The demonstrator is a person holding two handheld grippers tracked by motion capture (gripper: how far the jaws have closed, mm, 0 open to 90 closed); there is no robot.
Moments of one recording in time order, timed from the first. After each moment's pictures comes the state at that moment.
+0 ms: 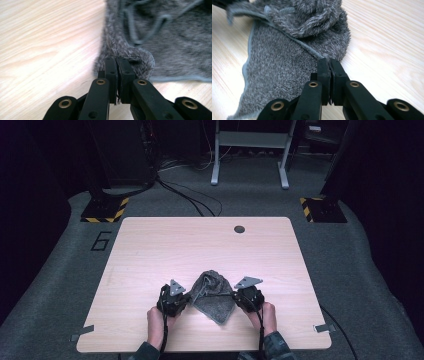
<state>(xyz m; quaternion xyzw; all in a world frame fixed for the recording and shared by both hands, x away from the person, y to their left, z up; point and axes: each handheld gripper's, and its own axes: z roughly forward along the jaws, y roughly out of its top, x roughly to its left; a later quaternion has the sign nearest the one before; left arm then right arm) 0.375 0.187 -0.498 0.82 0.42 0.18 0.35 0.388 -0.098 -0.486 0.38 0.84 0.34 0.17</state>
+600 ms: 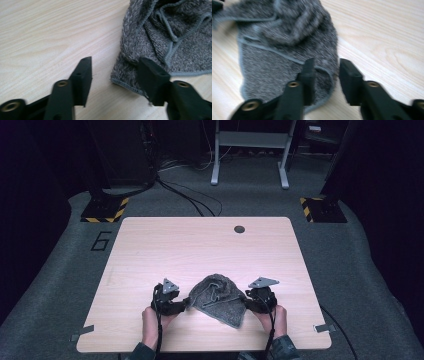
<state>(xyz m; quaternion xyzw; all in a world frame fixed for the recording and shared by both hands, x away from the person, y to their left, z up) 0.370 0.199 -0.493 0.81 0.44 0.17 0.36 0.381 -0.127 -0.481 0.41 0.82 0.36 0.16</state>
